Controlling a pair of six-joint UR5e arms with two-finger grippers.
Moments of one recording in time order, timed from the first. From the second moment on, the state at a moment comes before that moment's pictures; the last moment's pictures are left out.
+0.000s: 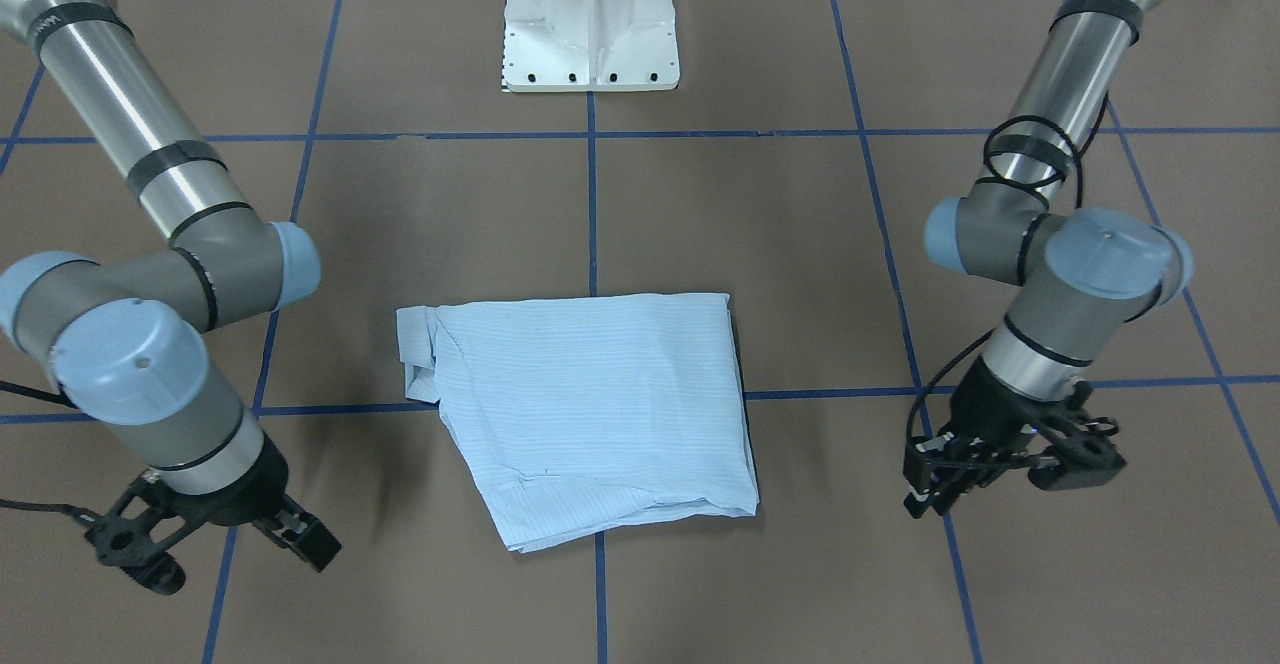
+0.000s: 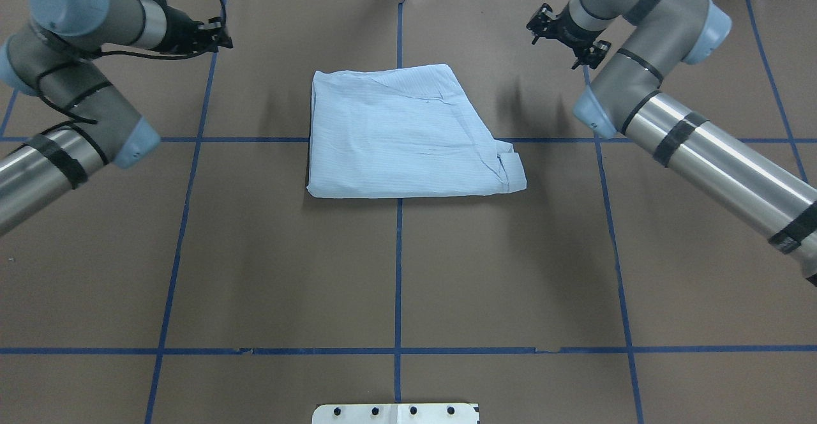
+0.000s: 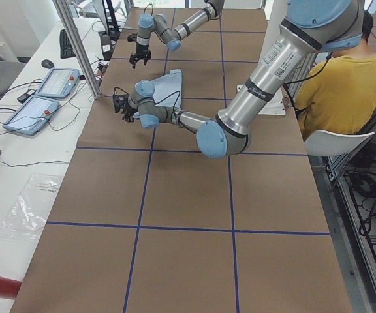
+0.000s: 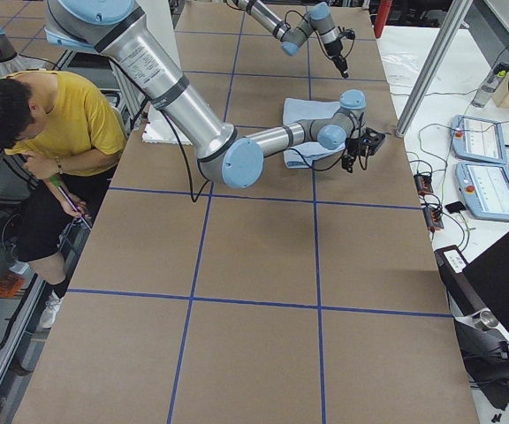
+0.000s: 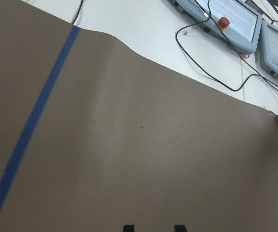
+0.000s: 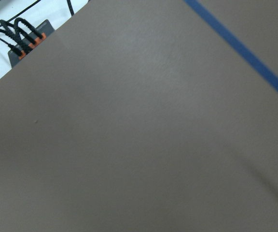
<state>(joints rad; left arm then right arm) -1.01 -2.14 -1.12 -2.55 -2.00 -1.15 0.99 -0.87 1.08 -1.06 1.99 1.38</state>
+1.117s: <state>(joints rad) -1.40 -1.70 -1.54 -2.19 -2.37 -0.38 1.49 -1.24 1.36 -1.54 2.37 0.19</state>
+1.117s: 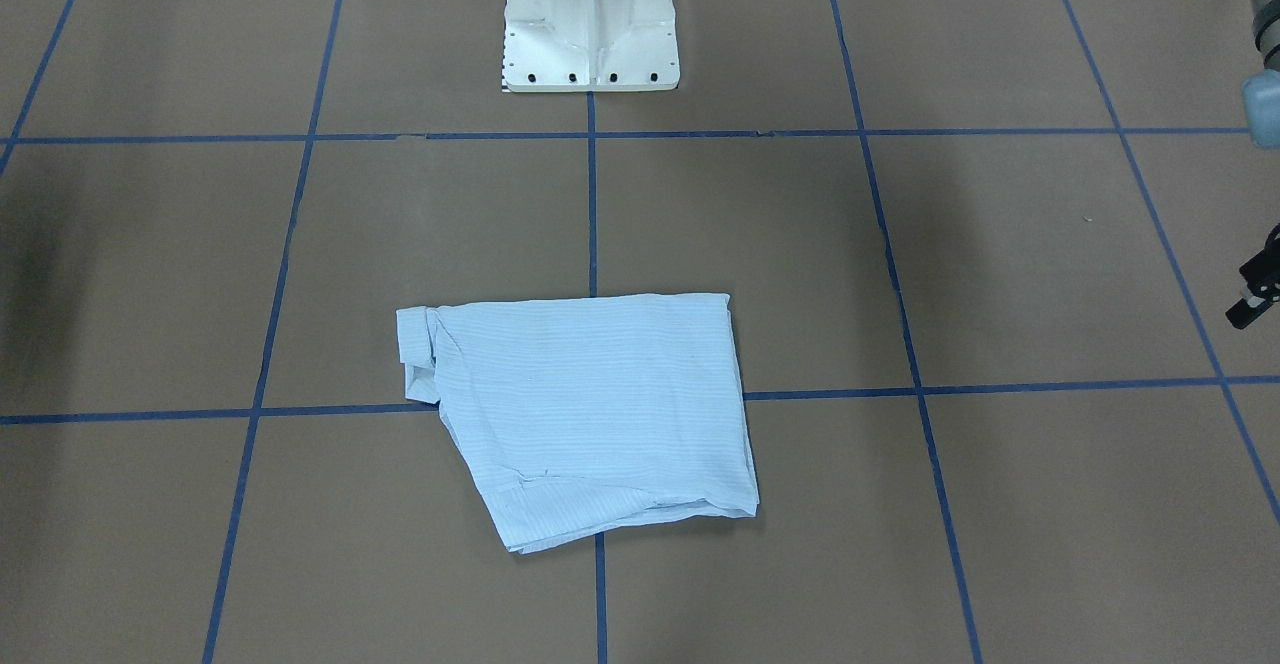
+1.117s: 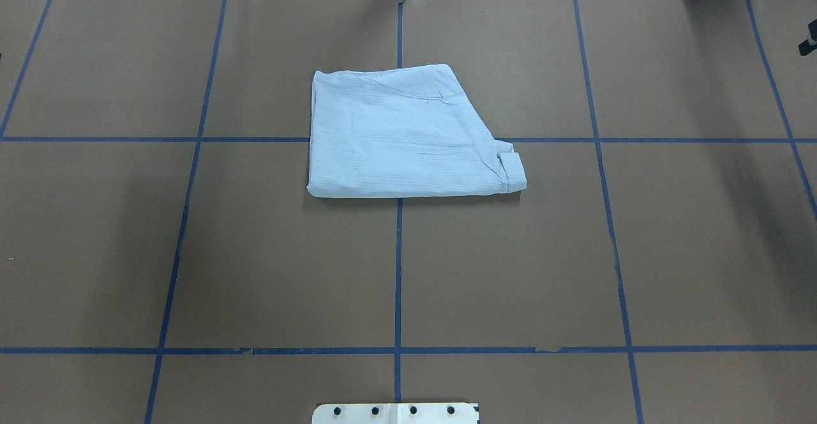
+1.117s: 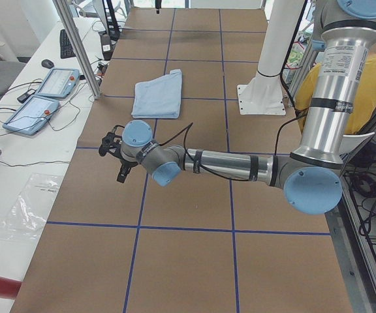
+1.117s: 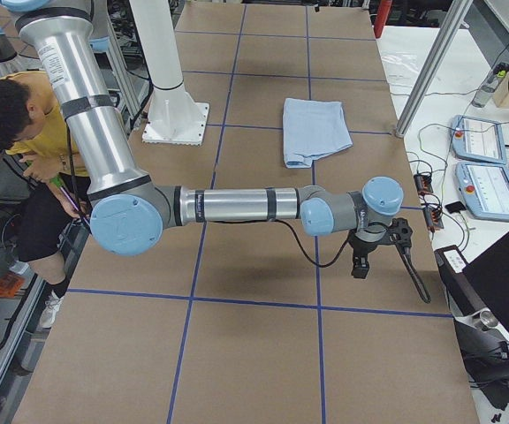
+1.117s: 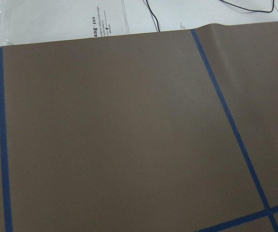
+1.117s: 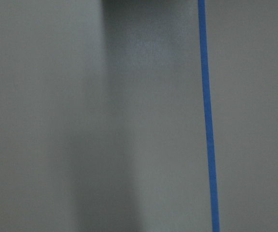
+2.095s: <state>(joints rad) -1.46 -1.60 -1.70 -1.95 -2.37 -0.24 1.50 -1.31 1.75 -1.95 2.33 0.09</state>
